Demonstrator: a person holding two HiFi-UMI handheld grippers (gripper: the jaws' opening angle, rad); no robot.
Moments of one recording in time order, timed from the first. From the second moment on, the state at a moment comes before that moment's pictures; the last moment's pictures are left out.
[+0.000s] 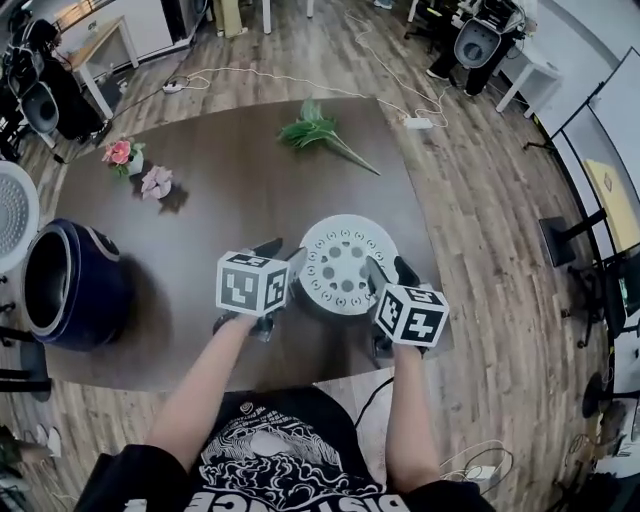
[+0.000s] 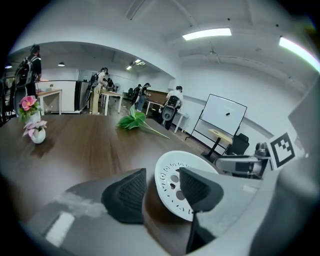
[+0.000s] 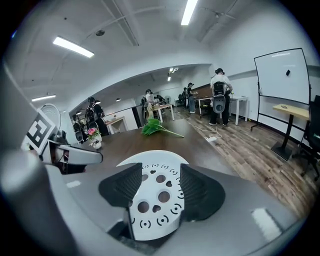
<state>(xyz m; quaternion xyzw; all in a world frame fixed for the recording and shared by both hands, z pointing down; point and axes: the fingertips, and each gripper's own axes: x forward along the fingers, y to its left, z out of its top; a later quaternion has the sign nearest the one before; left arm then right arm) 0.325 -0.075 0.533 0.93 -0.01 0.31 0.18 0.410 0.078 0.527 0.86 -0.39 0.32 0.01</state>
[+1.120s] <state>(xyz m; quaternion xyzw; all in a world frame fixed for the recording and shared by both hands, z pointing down) 0.331 -0.048 0.604 0.88 -0.04 0.37 0.29 0.434 0.100 0.599 0.83 -0.39 0.40 0.01</state>
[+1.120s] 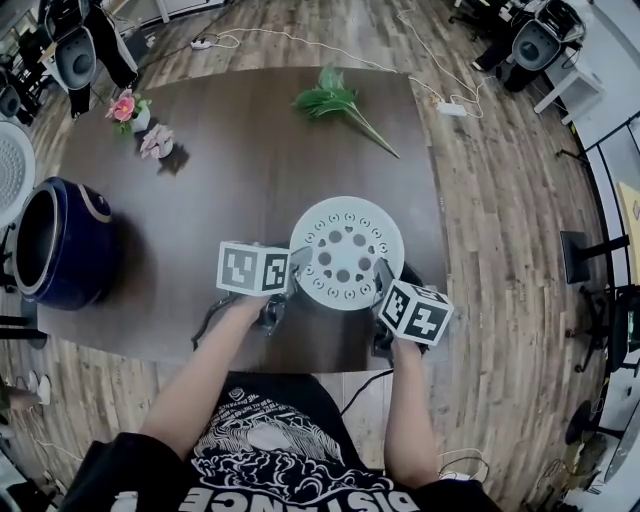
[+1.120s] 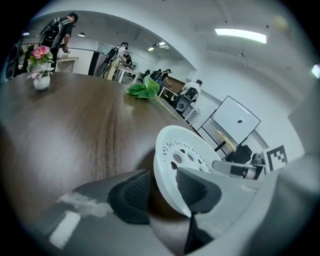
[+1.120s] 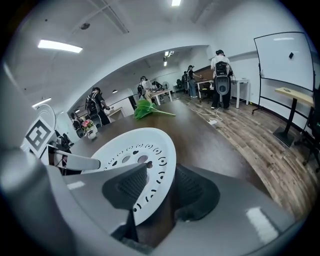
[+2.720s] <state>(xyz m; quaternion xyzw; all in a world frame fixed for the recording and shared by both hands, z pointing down) 0.237 -0.186 0.506 0.90 -0.21 0.20 0.32 0.388 -0.064 0.499 0.80 -0.52 0.29 0.05</state>
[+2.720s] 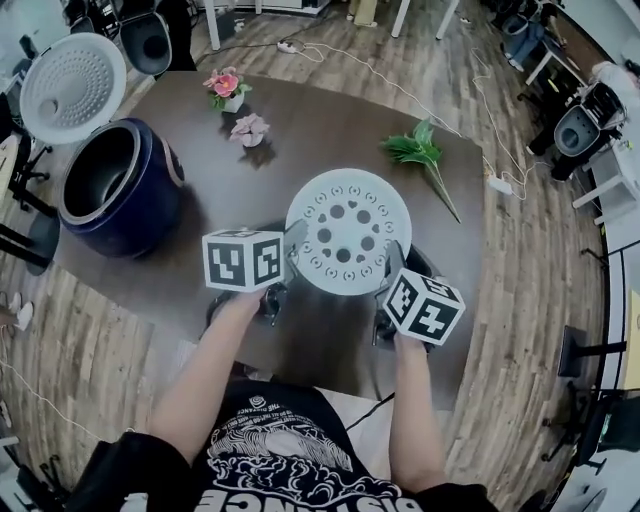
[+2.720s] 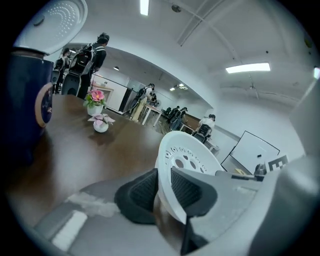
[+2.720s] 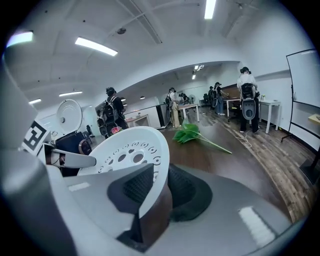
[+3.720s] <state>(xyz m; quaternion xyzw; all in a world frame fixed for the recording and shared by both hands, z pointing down) 0.061 -0.293 0.409 0.88 -0.37 0.10 0.28 0.244 -0.229 0.402 0.71 -0.67 0.20 0.06</state>
